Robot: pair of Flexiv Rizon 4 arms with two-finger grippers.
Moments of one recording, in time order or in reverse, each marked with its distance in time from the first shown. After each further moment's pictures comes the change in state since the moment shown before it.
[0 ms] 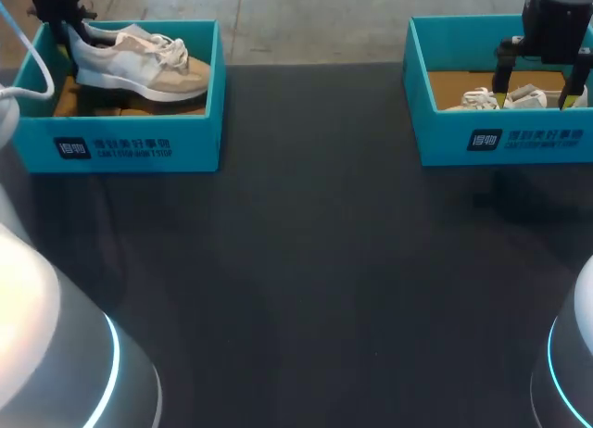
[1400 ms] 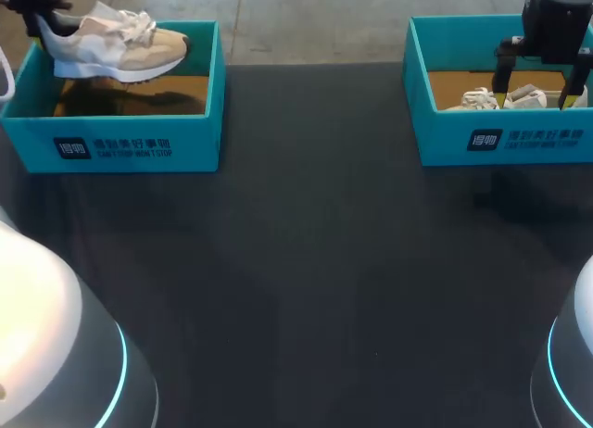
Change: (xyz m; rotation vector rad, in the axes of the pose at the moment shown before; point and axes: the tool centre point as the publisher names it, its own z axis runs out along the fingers) left arm -0.038 0.028 -0.030 -0.003 -0.053 -0.062; right arm 0.000 0.000 0.000 0.000 0.000 0.000
